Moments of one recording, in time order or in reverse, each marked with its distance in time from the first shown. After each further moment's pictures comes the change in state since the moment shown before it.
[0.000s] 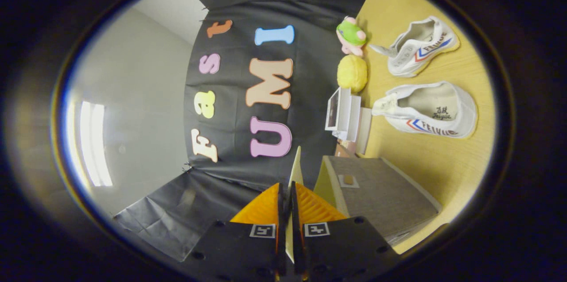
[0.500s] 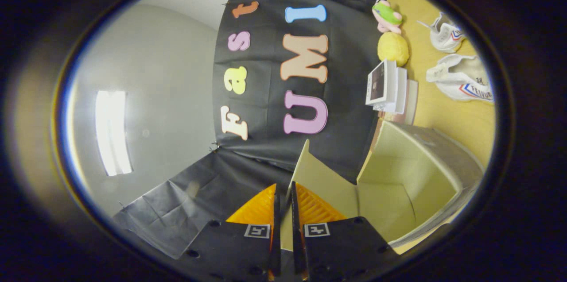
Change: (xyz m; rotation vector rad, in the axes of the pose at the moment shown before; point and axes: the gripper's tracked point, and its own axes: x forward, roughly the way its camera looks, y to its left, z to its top) arm 0.013 0.097 -0.098 -0.037 0.175 0.162
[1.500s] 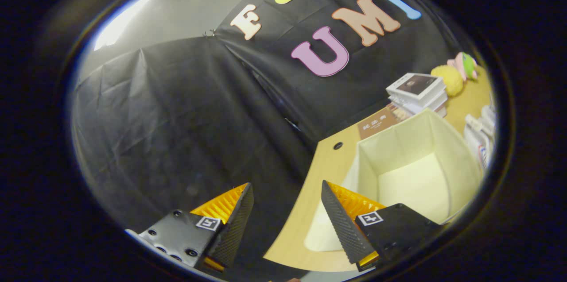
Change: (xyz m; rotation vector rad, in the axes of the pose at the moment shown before) arm 0.024 -0.044 -0.109 -0.818 0.406 -0.331
